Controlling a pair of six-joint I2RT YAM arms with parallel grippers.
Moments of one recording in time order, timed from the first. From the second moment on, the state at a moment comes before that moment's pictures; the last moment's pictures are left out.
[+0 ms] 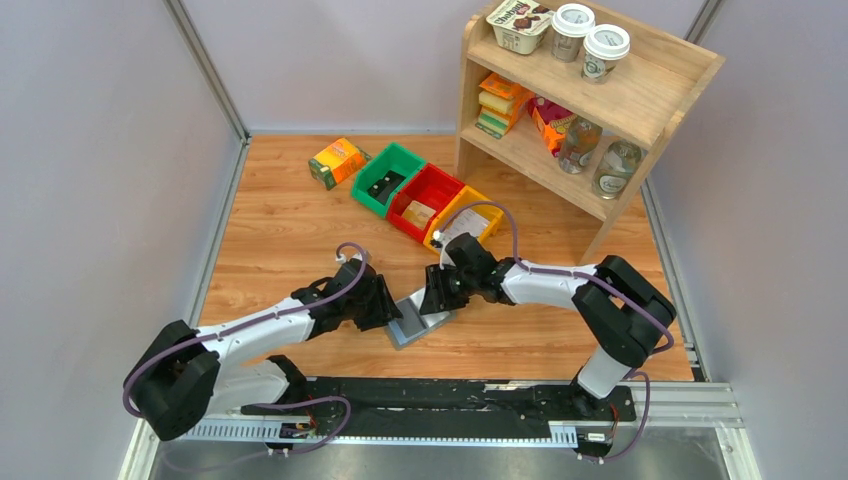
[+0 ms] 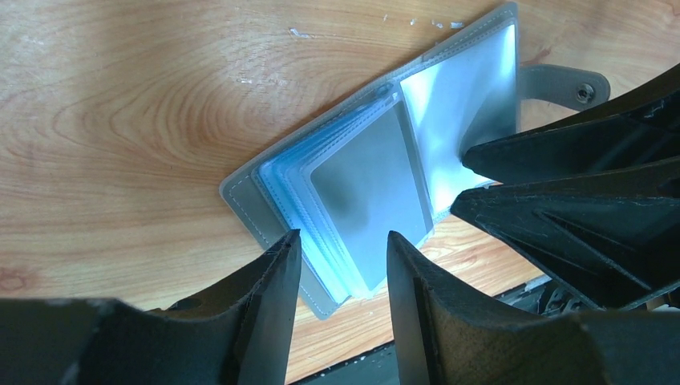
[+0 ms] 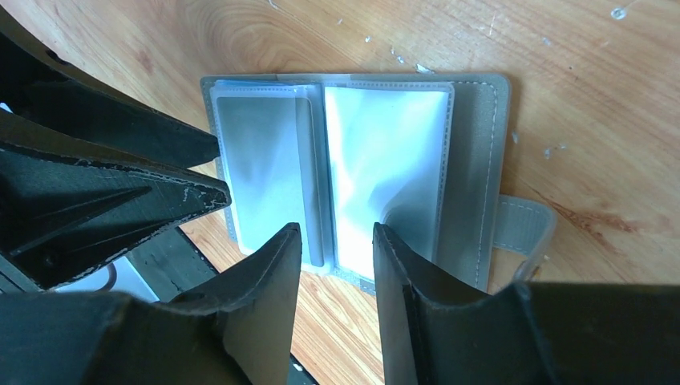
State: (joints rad) left arm -0.73 1.14 0.45 -0.22 0.05 -1.00; right arm 0.82 1.66 0.82 -0.02 -0.37 0.61
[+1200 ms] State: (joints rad) left arm -0.73 1.07 0.41 -0.14 -0.01 -1.20; right arm 0.81 1.63 0.82 -0.12 -0.28 0.58
